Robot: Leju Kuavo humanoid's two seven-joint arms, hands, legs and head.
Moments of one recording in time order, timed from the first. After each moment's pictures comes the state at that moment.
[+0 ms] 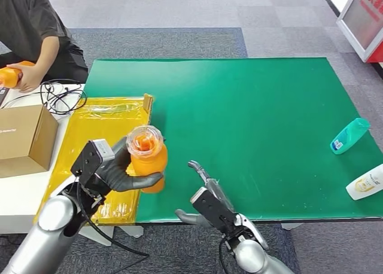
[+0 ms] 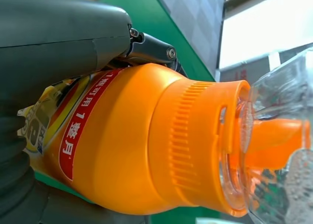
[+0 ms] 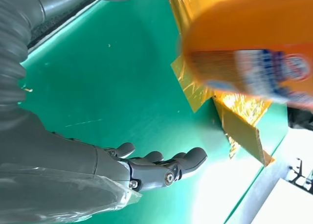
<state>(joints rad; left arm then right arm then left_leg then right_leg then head) -0.29 0.14 -0.32 -1.44 0.00 -0.31 -0.06 -0.10 -0.07 0.44 -1.49 0.42 -0.22 -0.41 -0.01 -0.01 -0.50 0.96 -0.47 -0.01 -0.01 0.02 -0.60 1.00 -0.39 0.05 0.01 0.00</state>
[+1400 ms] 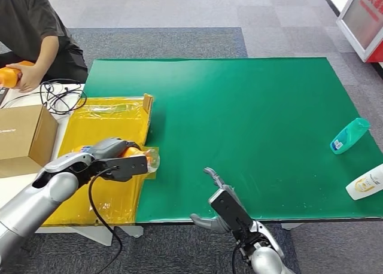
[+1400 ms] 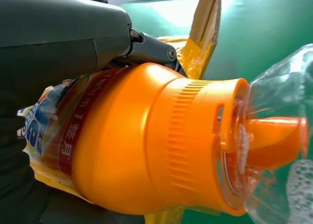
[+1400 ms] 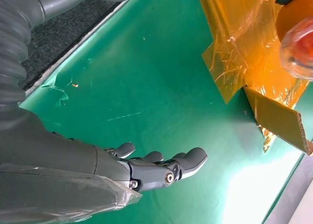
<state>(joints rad) -0.60 0.37 -0.60 -1.09 -0.55 -0.42 0.10 0.02 -0.07 0.29 -1.58 0.44 -0.12 -0.36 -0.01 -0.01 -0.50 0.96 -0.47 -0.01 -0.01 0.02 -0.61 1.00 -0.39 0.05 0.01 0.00</state>
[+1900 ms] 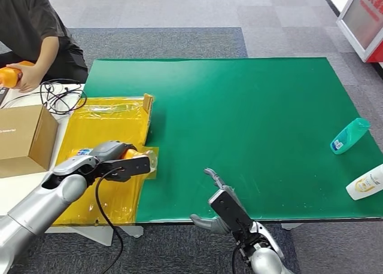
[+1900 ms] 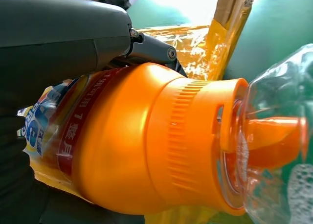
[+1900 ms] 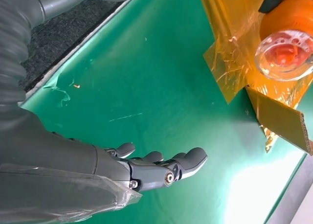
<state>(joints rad) -0.60 0.30 -0.59 -0.93 -0.65 -0.36 0.09 0.02 -0.07 0.29 -1.58 0.44 -0.12 -0.35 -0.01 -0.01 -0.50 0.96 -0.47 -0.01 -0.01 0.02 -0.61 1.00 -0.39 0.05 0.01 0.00</state>
